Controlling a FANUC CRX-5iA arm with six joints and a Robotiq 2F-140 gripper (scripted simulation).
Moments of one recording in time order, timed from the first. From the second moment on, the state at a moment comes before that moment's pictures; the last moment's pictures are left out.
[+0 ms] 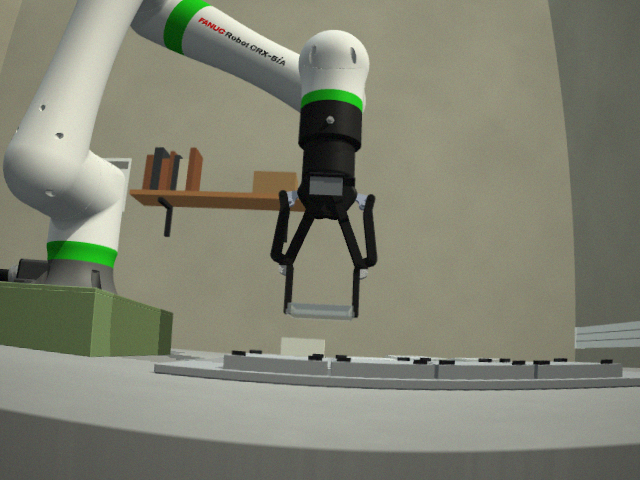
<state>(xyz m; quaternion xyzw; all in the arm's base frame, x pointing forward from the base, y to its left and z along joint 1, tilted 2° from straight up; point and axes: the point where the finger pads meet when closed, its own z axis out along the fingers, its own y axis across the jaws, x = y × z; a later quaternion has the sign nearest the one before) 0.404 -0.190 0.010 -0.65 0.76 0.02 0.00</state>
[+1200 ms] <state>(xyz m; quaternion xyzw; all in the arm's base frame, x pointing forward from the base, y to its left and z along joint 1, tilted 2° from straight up) 0.442 -0.116 0.011 -0.65 0.76 0.02 0.00</state>
